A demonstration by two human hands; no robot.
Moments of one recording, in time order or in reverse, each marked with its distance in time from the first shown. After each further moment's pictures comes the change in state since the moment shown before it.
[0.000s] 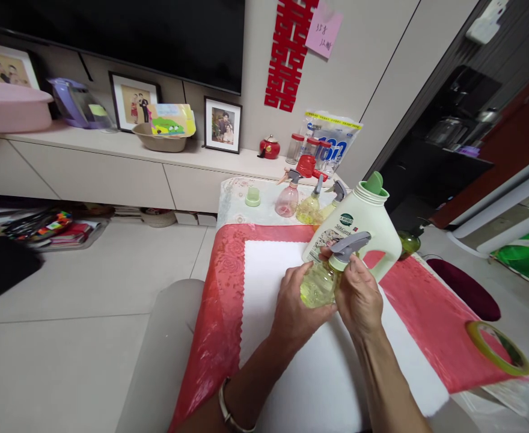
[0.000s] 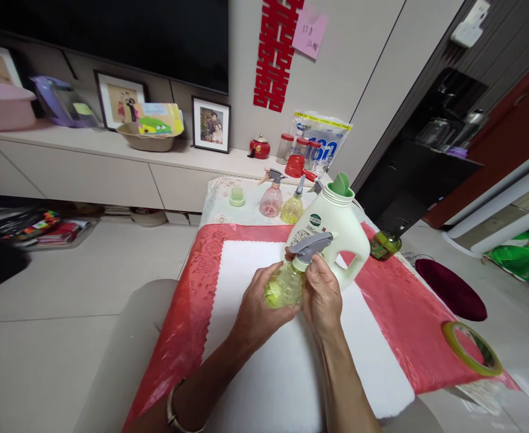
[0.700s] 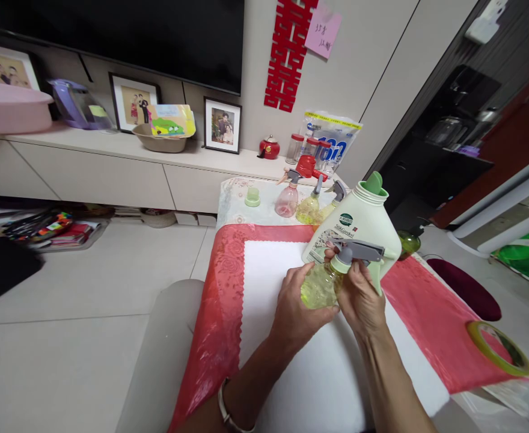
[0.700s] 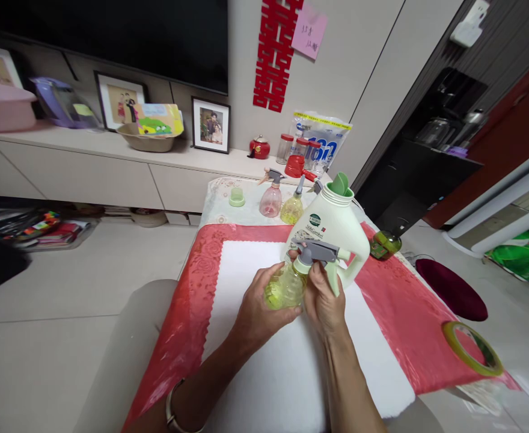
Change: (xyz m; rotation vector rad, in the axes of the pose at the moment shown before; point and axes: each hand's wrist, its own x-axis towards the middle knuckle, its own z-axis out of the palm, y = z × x) left_hand 0.000 0.002 -0.001 -0.025 -0.032 -0.017; right_hand 0.004 -0.006 -0.001 0.049 -0.011 -0.008
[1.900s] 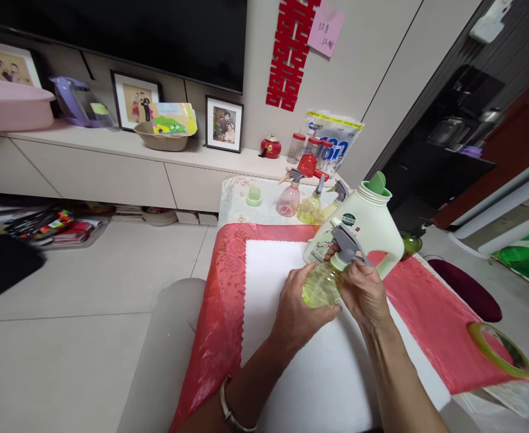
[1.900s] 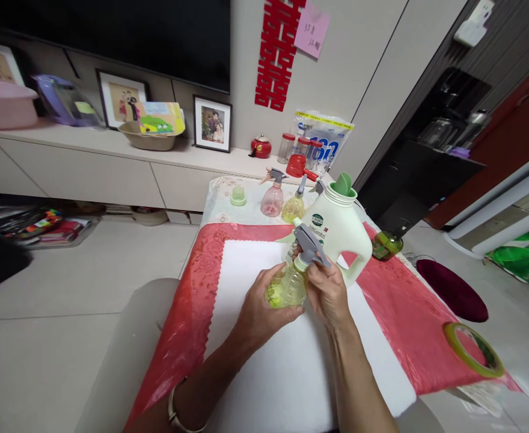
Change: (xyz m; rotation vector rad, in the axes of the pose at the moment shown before) left_hand 0.000 0.001 -0.001 -0.087 -0.030 -0.084; right_hand 0.011 0.000 -0.016 -0.046 -0.096 0.074
